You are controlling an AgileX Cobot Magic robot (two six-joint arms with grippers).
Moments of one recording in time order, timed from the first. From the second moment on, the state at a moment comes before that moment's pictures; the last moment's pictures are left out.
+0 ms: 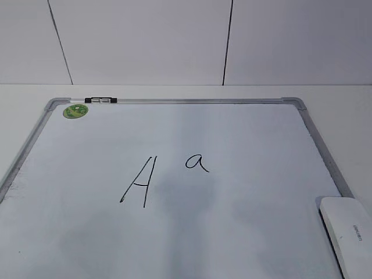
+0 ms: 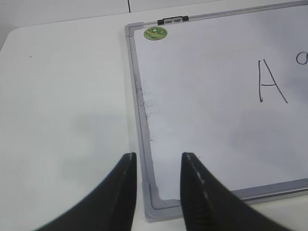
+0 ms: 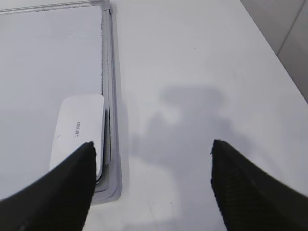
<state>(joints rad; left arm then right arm) 0.00 0.01 -0.53 -0.14 1.10 0.14 -0.04 -0.02 -0.51 -0.11 1.15 0.07</state>
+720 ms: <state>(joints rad) 0.00 0.01 -0.53 -0.18 1.10 0.14 -0.04 -0.02 -0.51 -0.09 1.15 0.05</state>
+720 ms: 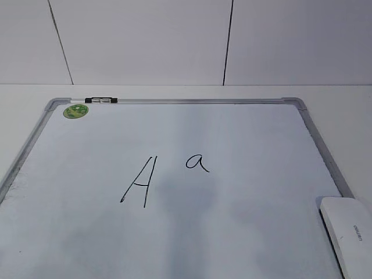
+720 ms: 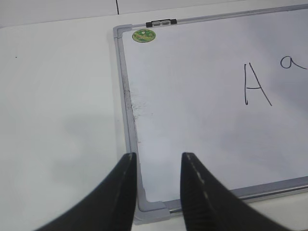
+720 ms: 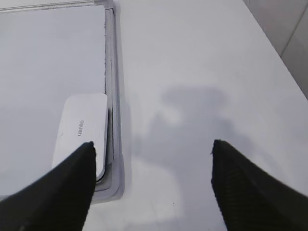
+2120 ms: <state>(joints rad) -0.03 0.01 -0.53 -0.22 1.10 0.14 -0.03 0.37 -0.56 0.05 1.17 0.01</state>
